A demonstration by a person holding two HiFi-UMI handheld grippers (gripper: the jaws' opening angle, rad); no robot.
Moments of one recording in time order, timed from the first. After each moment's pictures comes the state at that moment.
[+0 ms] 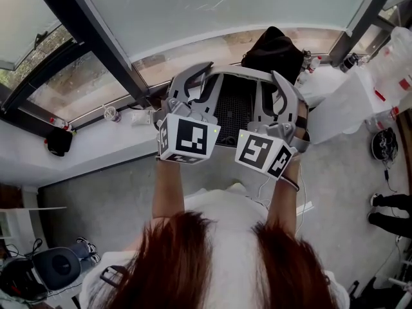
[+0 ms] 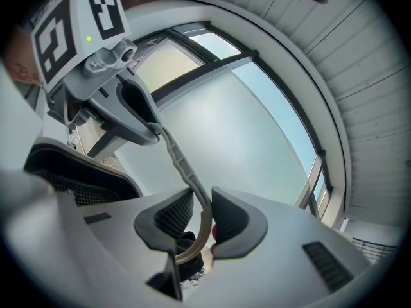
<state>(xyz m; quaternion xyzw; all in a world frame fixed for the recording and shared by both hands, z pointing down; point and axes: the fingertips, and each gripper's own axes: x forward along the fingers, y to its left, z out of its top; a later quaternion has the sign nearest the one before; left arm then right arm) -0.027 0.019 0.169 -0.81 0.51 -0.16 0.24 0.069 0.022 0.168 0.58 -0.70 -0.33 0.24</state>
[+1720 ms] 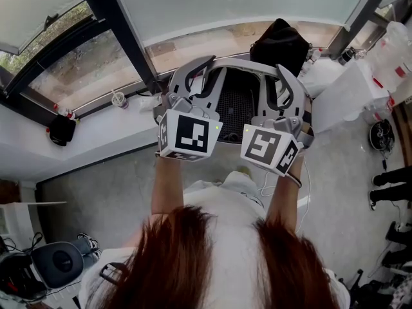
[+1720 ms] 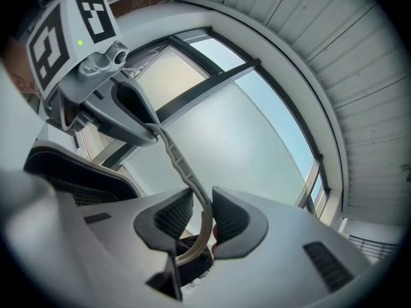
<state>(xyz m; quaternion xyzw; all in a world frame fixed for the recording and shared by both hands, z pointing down) -0.099 0.127 0.158 -0.81 0.51 -0.13 0.25 -0.003 0.128 0.157 0.58 -0.70 -0.33 0.24</state>
